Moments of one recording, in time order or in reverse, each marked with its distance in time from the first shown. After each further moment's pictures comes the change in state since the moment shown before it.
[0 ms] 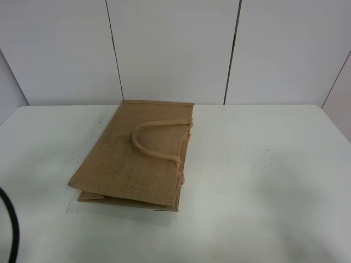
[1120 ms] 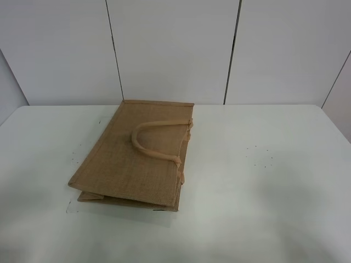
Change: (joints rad) left arm 0.000 -0.362 0.004 0.000 0.005 -0.001; right arm 0.000 0.000 0.000 0.000 0.000 0.000
